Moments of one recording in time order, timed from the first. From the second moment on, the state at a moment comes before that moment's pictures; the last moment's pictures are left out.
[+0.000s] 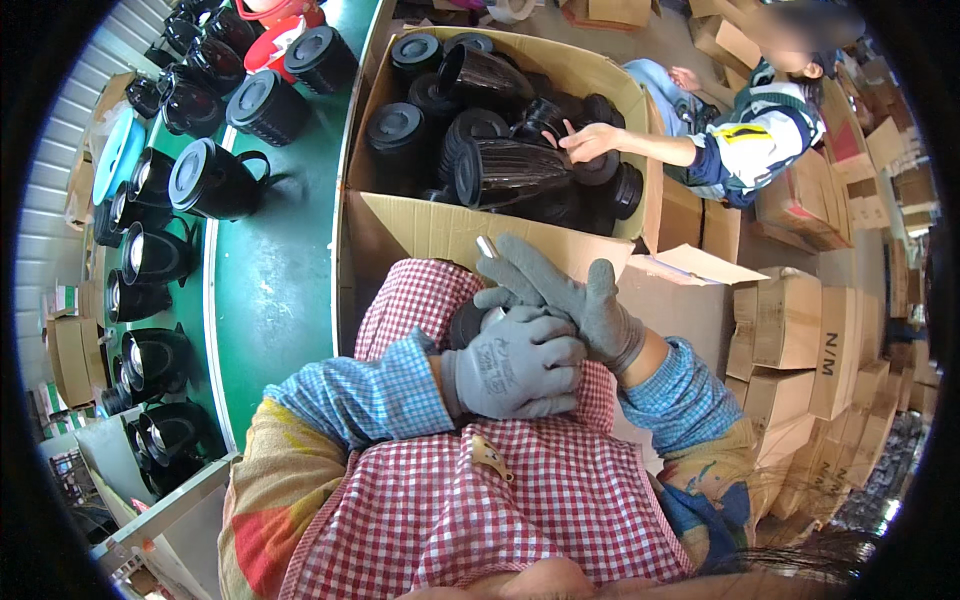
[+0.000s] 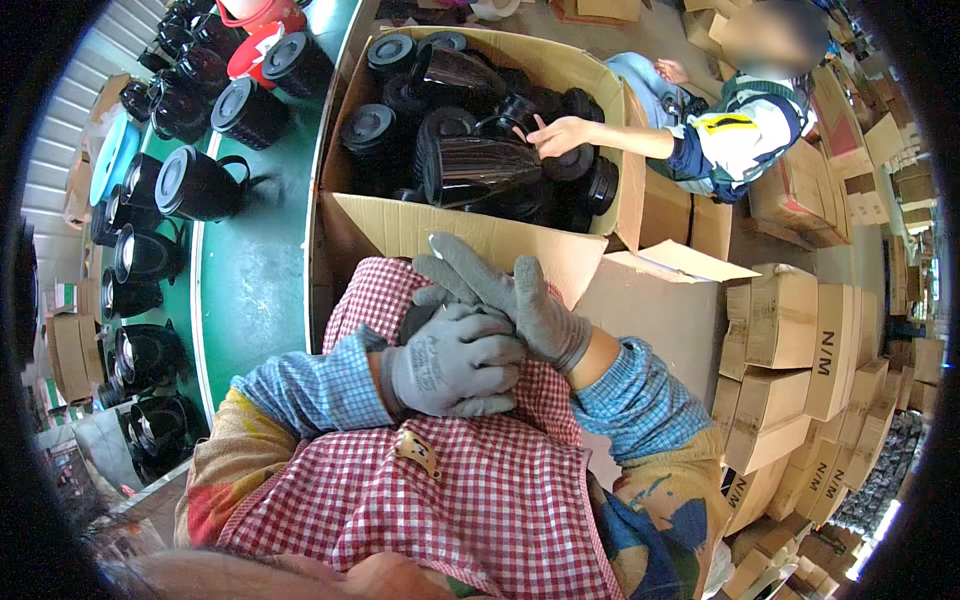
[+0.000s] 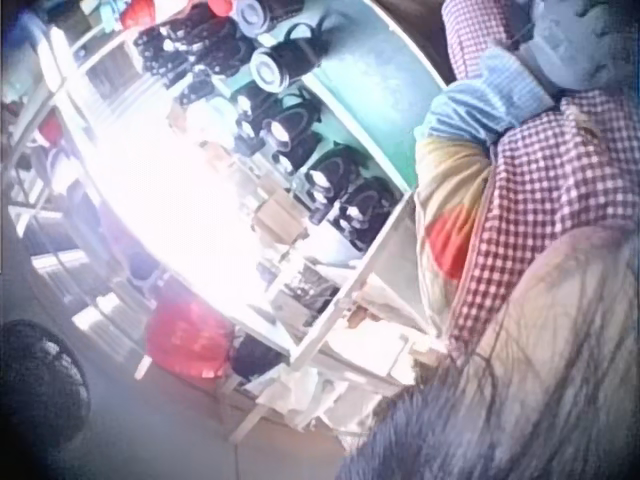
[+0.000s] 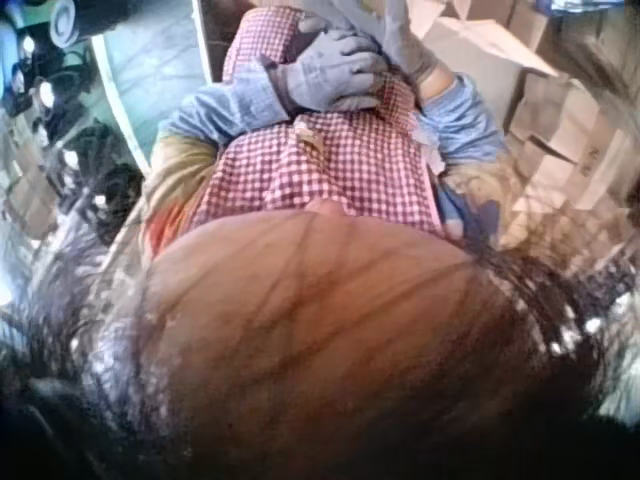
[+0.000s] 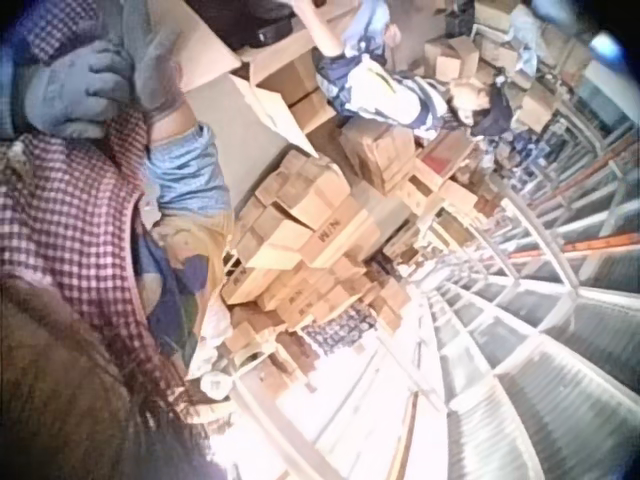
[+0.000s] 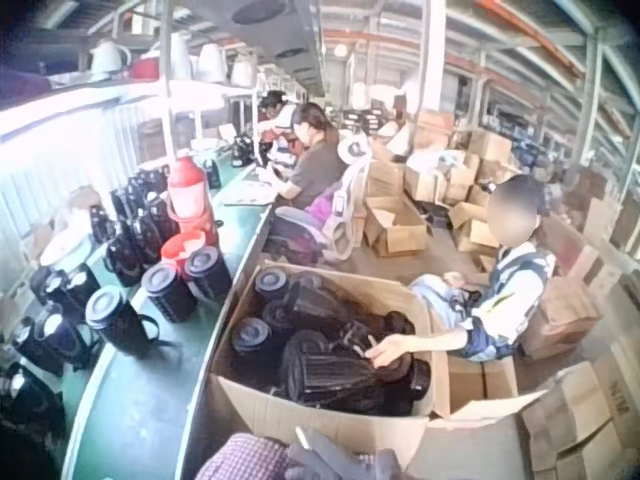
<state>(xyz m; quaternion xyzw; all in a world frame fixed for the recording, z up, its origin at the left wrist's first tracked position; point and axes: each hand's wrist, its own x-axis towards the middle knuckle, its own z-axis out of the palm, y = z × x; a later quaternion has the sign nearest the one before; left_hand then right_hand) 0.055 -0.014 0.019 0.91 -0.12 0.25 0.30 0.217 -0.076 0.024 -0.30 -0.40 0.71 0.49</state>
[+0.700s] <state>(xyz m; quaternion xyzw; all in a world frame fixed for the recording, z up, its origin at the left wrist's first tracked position) 0.048 0.045 0.001 0.60 -0.26 0.21 0.73 0.261 -0.093 -0.014 -0.60 -0.73 0.17 0.28</state>
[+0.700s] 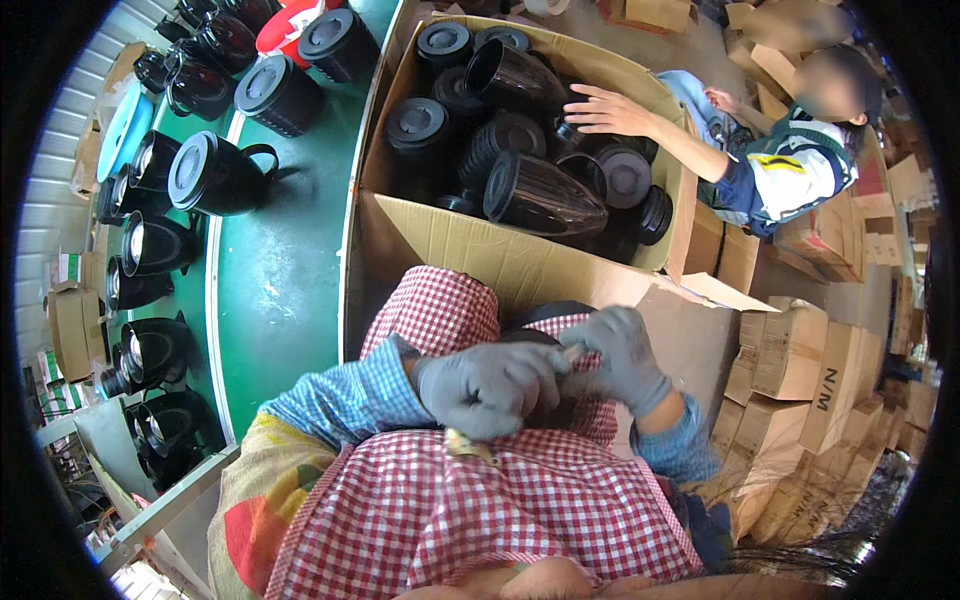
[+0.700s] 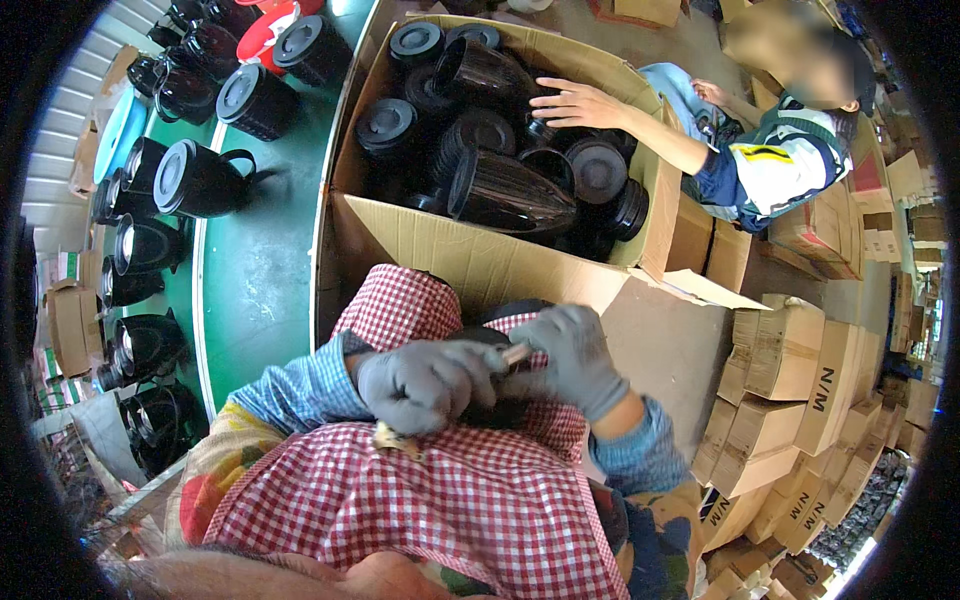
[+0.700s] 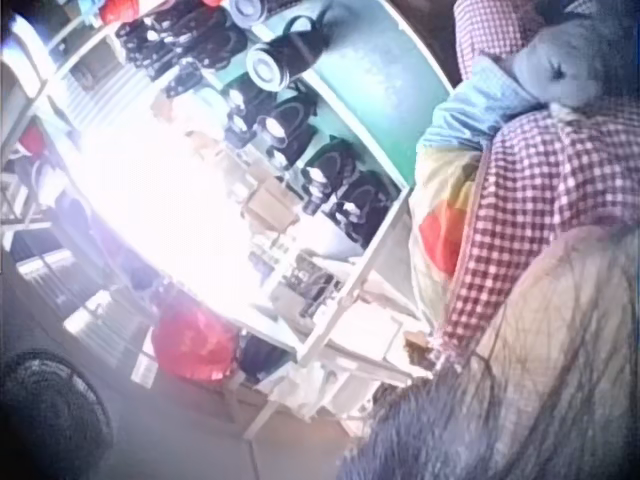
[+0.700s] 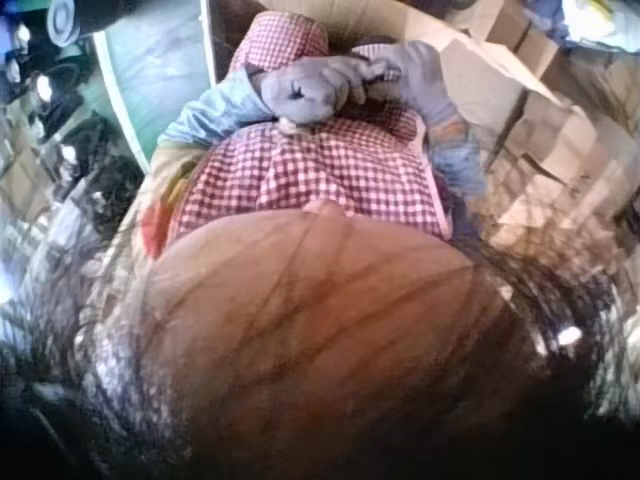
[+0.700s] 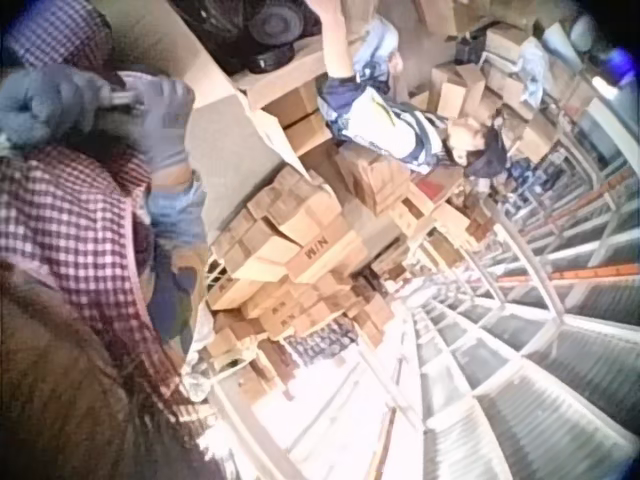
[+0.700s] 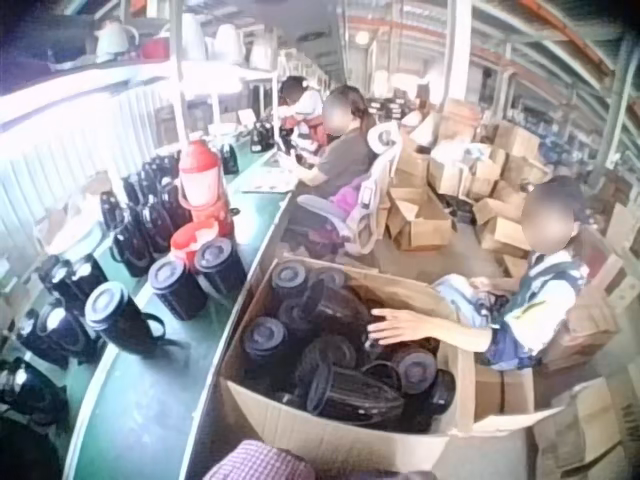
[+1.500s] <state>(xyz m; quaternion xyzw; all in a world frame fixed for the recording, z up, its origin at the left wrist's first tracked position) 0.068 0.067 0.063 0.88 0.09 -0.32 0.33 0.277 -0.068 0.030 -0.57 -0.71 0.41 0.02</state>
